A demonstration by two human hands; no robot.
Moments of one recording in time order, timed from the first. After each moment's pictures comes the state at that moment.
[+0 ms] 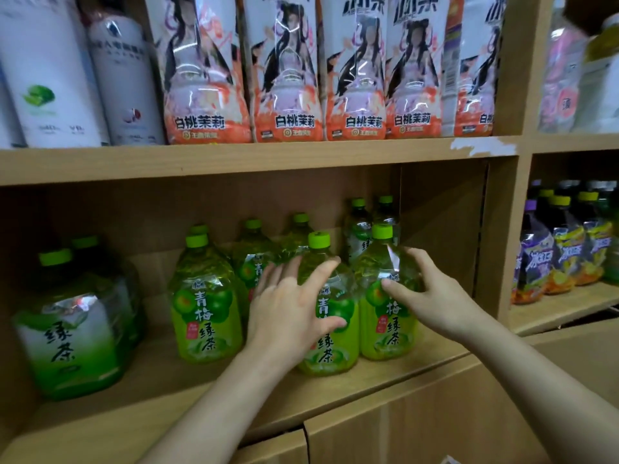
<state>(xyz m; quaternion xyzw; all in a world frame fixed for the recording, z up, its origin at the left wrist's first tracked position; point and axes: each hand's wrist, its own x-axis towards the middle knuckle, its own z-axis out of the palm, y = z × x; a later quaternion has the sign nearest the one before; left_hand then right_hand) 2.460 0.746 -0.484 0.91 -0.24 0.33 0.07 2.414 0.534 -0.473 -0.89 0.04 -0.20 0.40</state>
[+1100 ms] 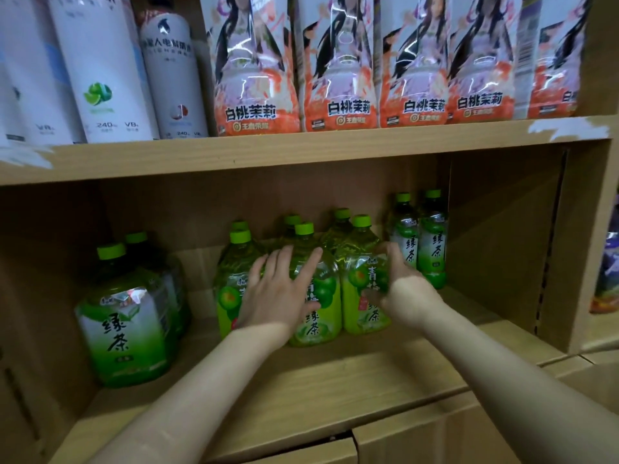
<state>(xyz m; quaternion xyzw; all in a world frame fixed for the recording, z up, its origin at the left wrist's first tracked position) 2.521 0.810 -0.490 0.93 -0.19 0.32 -0.06 2.487 0.613 -0.481 -0.94 0.02 -0.20 0.29</state>
